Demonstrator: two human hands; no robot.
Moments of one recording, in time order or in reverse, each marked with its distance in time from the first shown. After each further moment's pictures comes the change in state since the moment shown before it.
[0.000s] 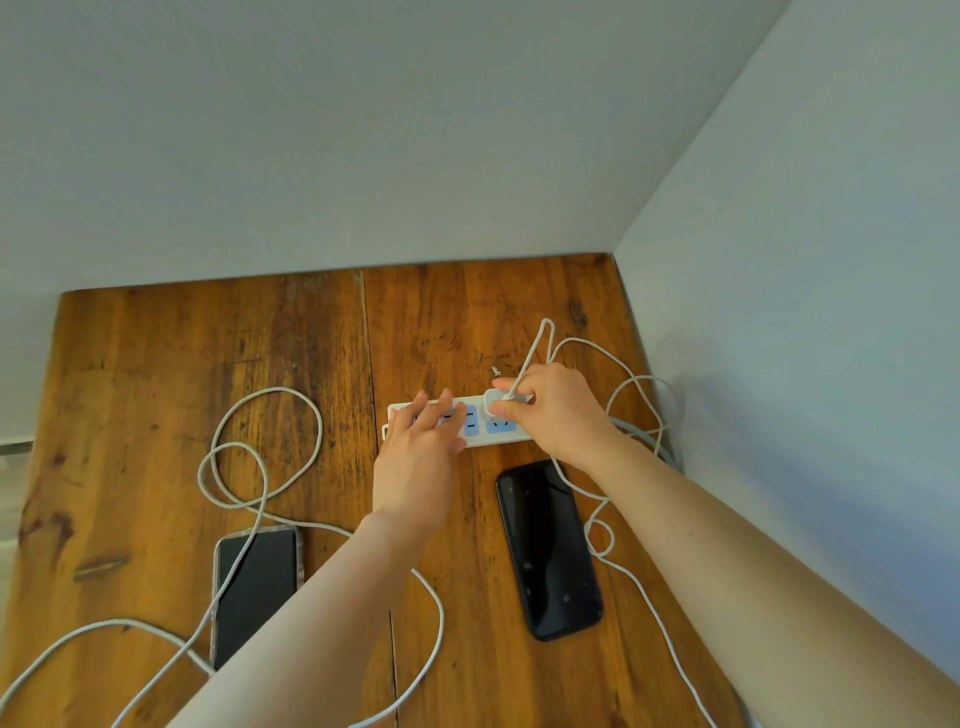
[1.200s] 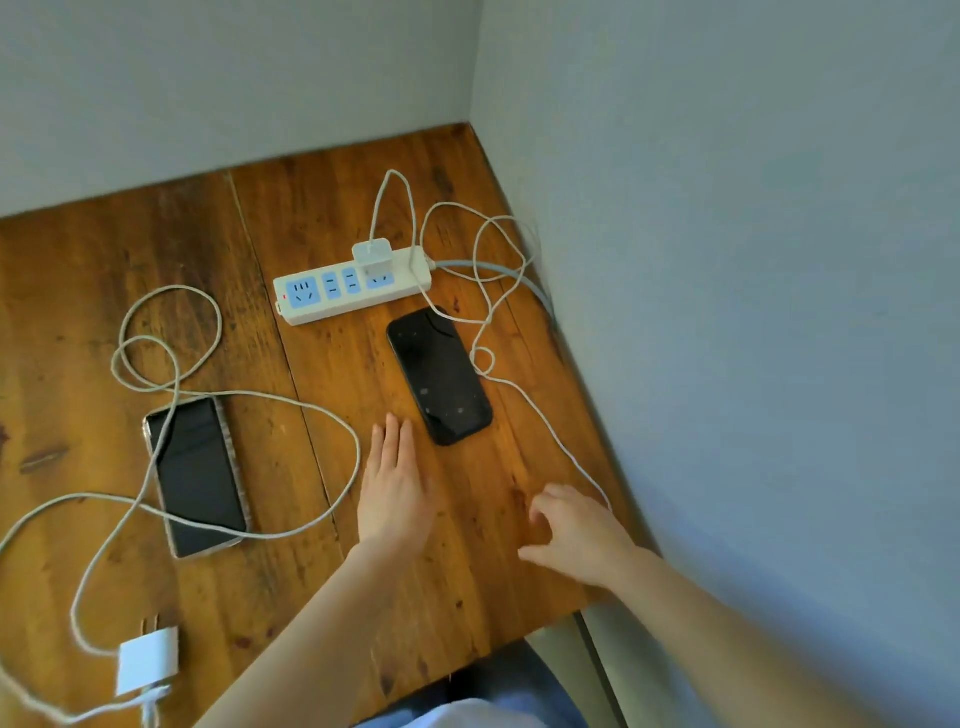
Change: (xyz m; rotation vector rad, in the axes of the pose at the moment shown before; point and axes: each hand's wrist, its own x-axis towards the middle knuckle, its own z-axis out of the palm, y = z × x) left_hand -0.191 0.049 0.078 -0.054 -0.197 -0.101; right_hand -0.303 0.138 0.071 -0.251 -0.226 0.180
